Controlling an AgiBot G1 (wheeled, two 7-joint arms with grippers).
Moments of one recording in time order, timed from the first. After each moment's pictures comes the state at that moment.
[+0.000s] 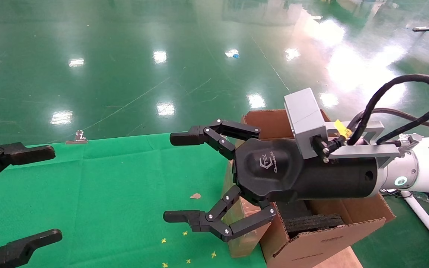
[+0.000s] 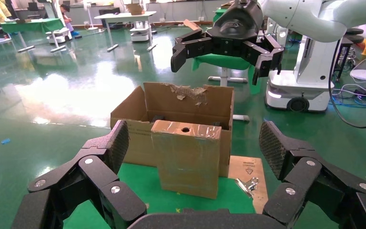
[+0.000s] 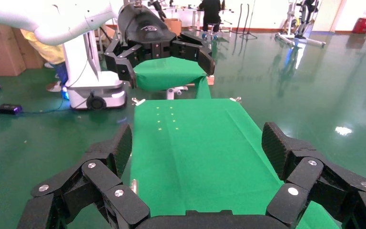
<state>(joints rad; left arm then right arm) -1.07 0.61 0.28 -1.28 0.73 1.50 -0.19 1.07 -0.61 -0.28 1.28 -0.73 -1.50 0.19</state>
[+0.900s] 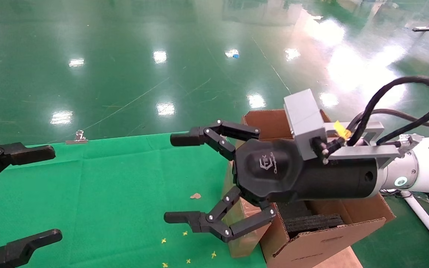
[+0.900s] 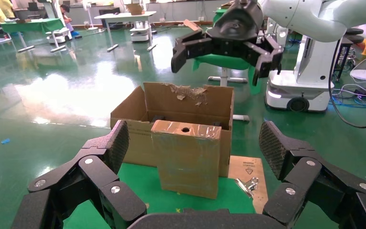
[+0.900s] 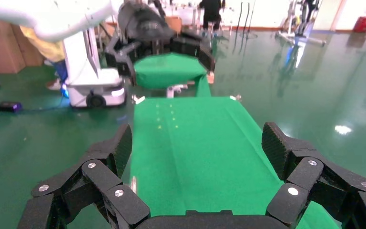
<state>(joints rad) -1.07 0.61 0.28 -1.28 0.73 1.50 -0.19 1.10 -0.61 -0.32 1.30 -0.81 -1.49 0.21</state>
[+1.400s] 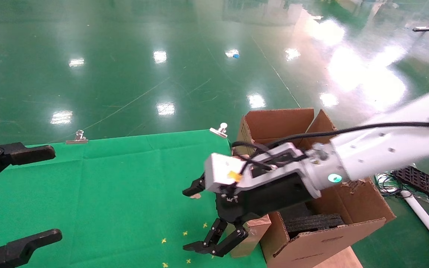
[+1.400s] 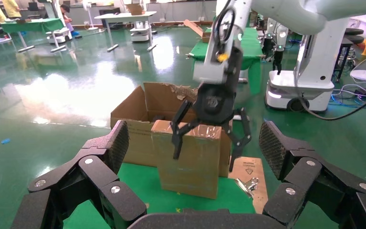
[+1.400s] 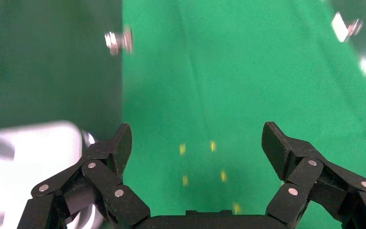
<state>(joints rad) -1.08 0.61 0.28 -1.28 0.73 1.50 -0.19 1.41 -0.72 -0.62 1.36 -1.32 -1.55 0.47</state>
